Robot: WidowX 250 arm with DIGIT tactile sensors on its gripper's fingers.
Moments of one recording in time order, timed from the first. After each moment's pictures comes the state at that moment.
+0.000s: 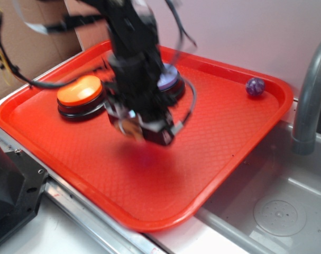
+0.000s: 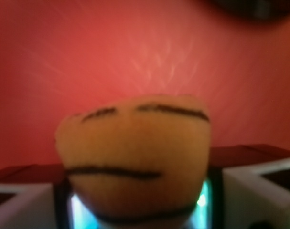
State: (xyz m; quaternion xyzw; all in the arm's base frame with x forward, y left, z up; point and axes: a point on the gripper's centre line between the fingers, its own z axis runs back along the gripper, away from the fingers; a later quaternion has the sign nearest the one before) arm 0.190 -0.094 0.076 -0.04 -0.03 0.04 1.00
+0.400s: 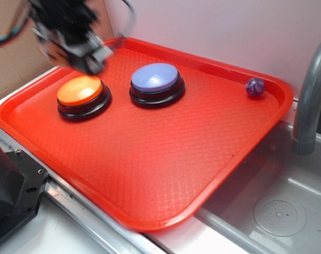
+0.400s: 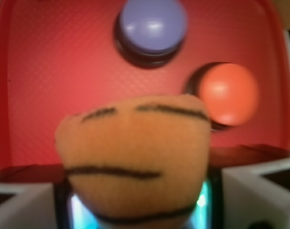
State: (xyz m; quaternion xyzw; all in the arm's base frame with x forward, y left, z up) arm 0.156 -0.033 0.168 0.02 -0.03 0.05 1.00
